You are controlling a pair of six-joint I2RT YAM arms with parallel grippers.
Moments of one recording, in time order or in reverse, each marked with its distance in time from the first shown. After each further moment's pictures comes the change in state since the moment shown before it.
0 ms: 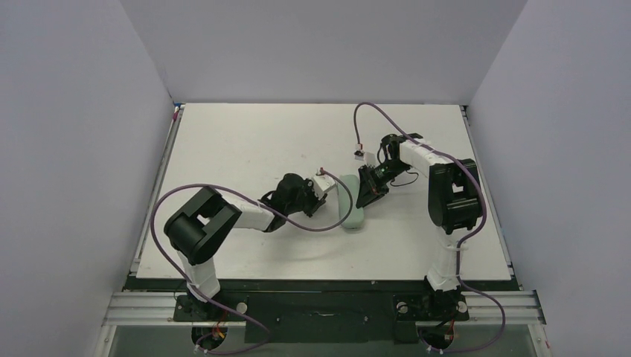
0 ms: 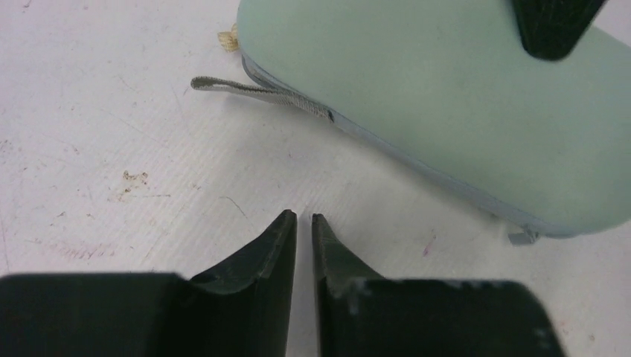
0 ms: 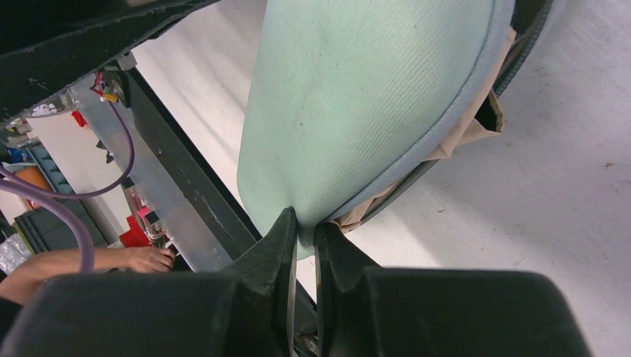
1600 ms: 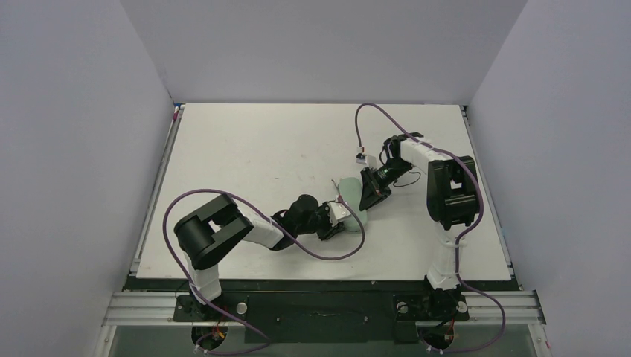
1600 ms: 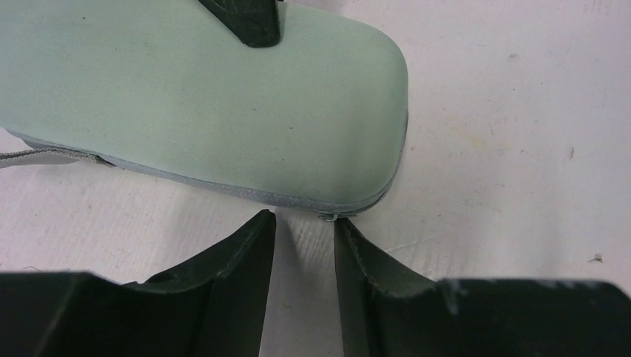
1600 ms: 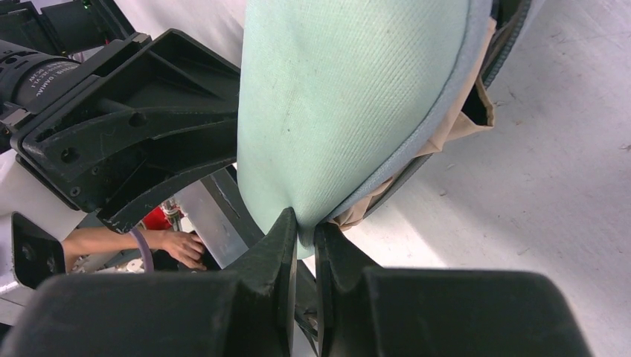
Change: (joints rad) left arm -0.177 0.007 -0.090 0.115 0.103 0.026; right arm -0.025 0.059 0.043 -0.114 -0.029 -0.086
